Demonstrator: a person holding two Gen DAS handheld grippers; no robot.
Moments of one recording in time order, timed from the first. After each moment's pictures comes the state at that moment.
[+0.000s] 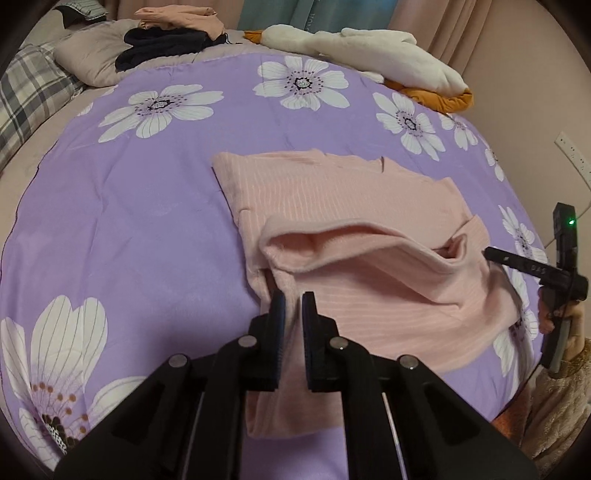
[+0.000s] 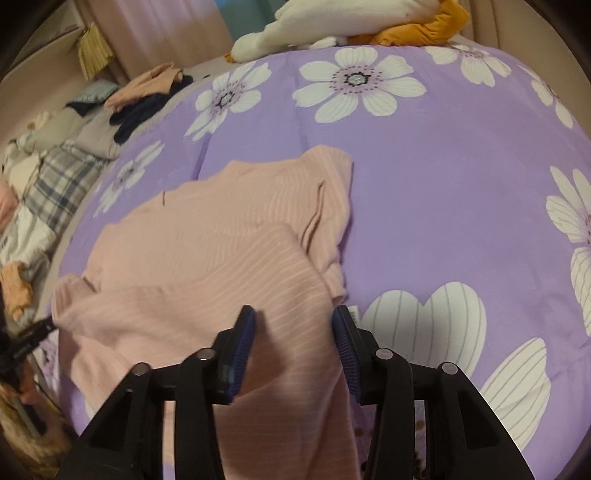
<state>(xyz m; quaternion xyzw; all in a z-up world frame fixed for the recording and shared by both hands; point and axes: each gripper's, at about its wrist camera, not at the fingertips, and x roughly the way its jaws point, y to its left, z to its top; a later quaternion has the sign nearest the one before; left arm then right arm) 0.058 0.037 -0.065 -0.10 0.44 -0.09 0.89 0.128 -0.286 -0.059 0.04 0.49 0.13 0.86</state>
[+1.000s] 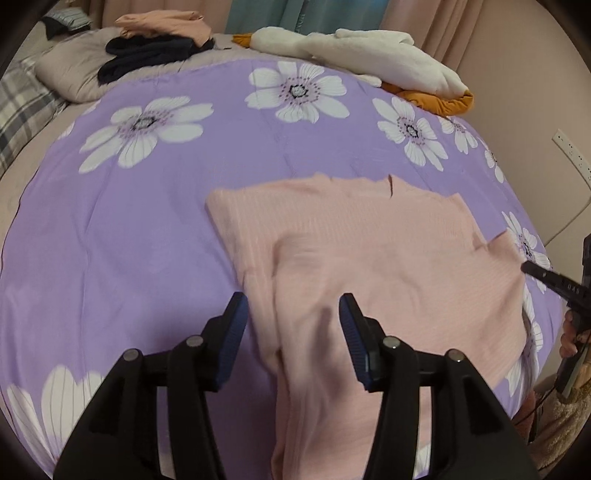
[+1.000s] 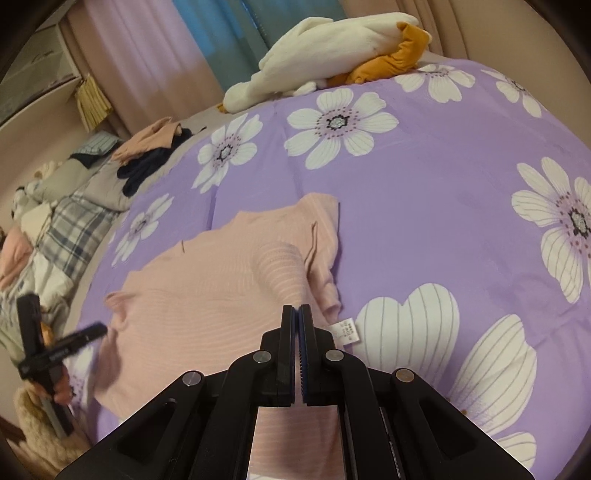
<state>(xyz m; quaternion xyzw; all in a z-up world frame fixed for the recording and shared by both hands) 0.115 0.045 -0.061 -0.07 0.44 -0.11 0.89 0.104 -0.308 -0.028 0.12 0.43 0.11 0.89</state>
